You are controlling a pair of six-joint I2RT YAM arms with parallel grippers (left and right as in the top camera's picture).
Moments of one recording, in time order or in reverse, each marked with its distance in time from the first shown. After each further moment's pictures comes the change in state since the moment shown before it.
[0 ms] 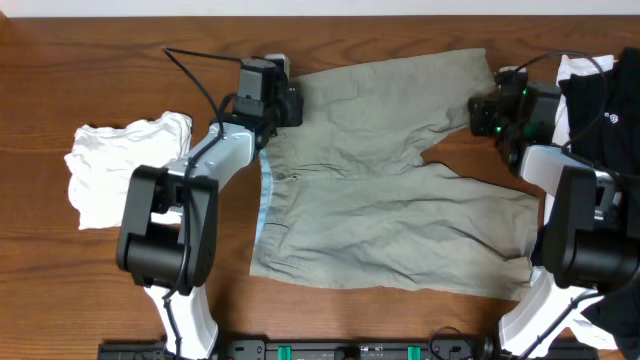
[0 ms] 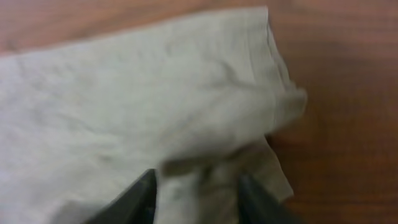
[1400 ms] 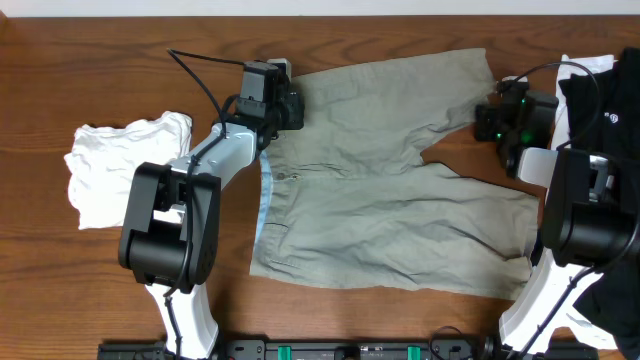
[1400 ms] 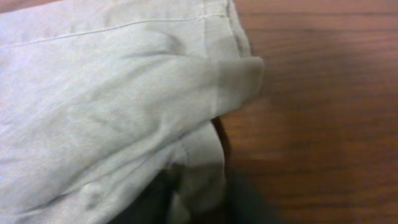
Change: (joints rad) left arm -0.004 0.007 0.000 -0.014 0.000 0.000; right arm -0.030 0.130 0.006 0.135 0.039 -0.032
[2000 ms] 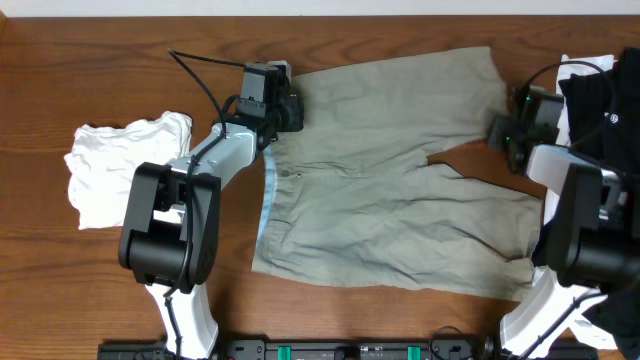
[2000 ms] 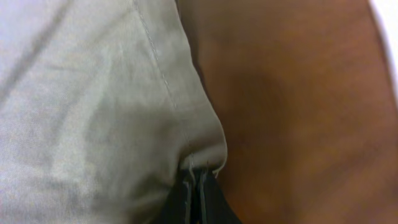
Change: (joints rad) left arm 0.000 0.000 0.000 -0.023 0.000 0.000; right arm -0.011 -0.155 0.003 -0.388 0.297 0.087
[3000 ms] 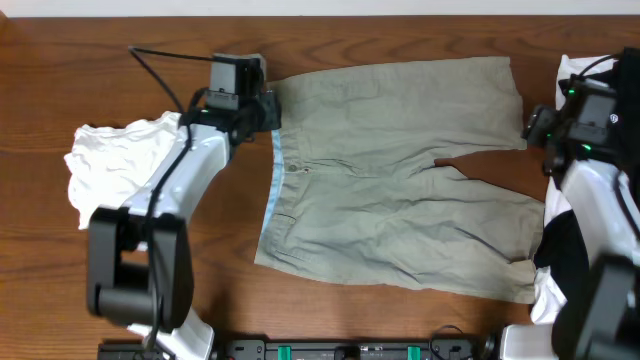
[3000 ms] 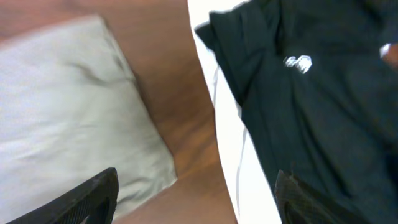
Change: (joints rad) left arm 0.068 -0.222 0.000 -0.301 -0.001 0.023; right arm -0.056 -0.394 -0.007 -0.278 0.148 0.041
